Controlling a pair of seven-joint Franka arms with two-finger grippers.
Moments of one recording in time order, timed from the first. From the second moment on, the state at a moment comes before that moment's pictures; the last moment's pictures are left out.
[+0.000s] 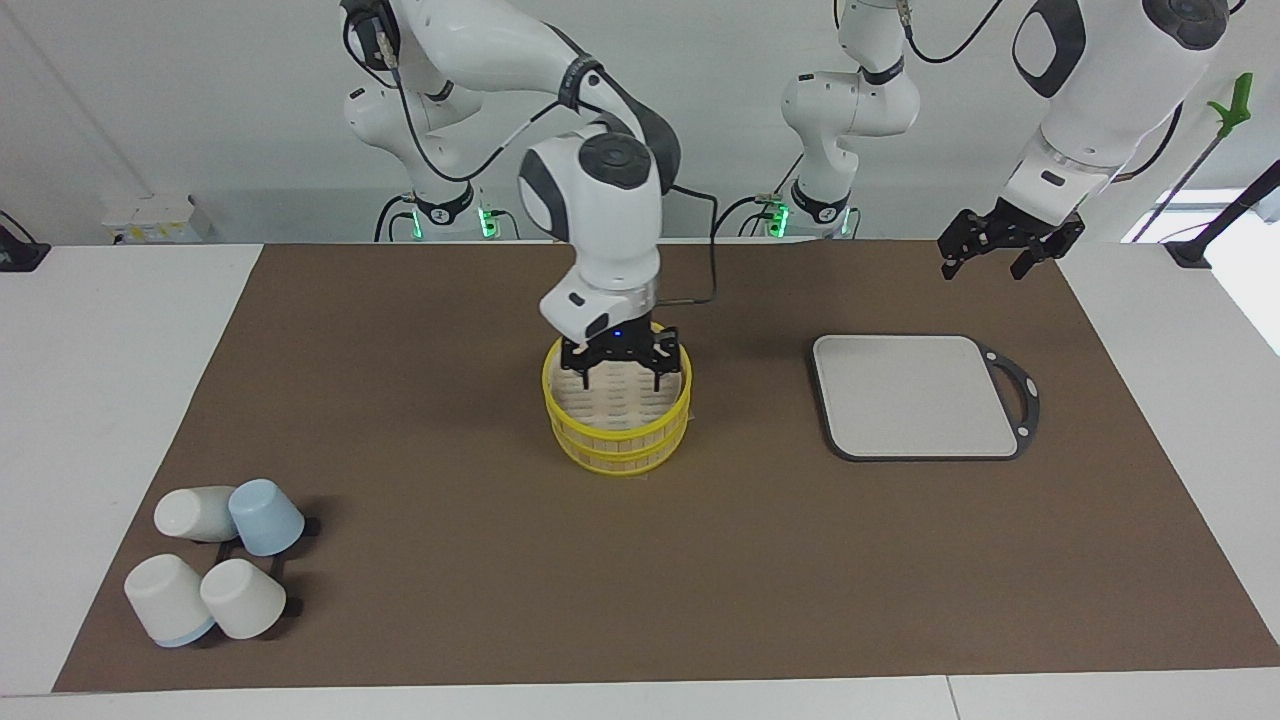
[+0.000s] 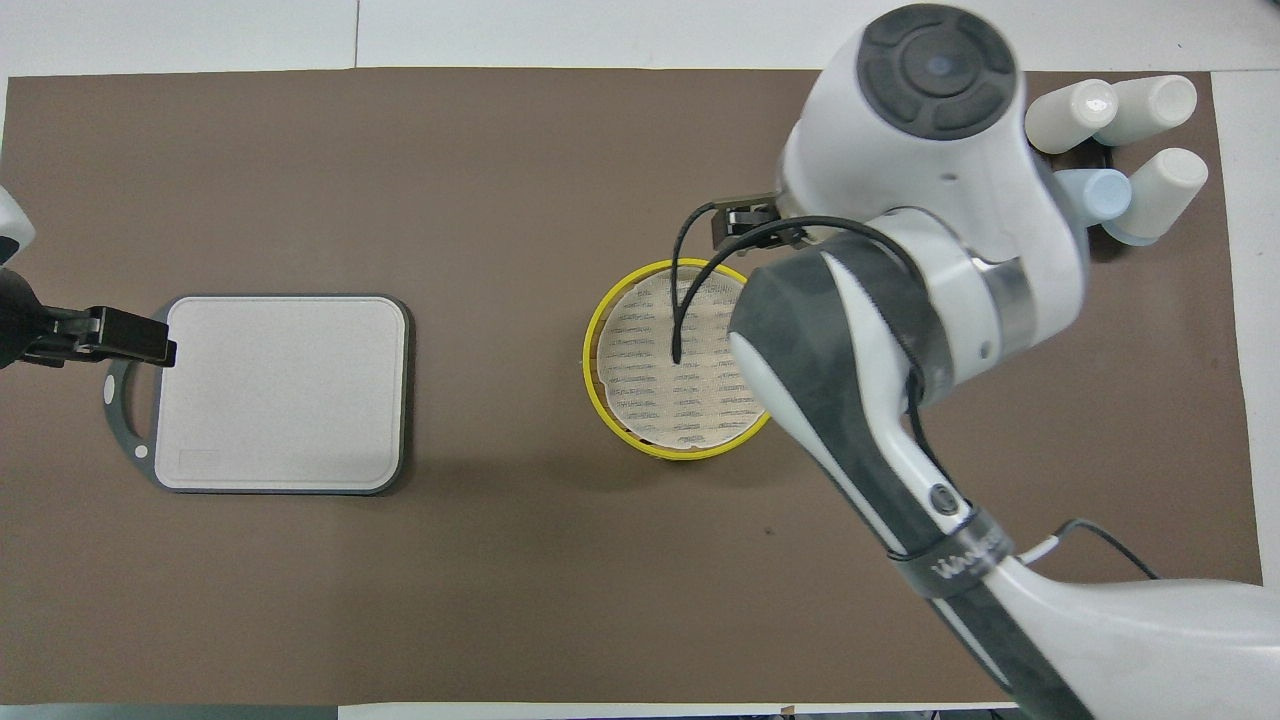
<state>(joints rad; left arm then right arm) -0.19 -0.08 0.15 -1.74 0.00 1.61 0.04 0.36 0.34 0.01 -1.36 -0.05 1.75 0.30</state>
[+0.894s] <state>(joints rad) -0.19 -0.08 0.14 -1.74 0.00 1.61 0.04 0.03 0.08 0.01 -1.66 0.01 1.68 -0.01</state>
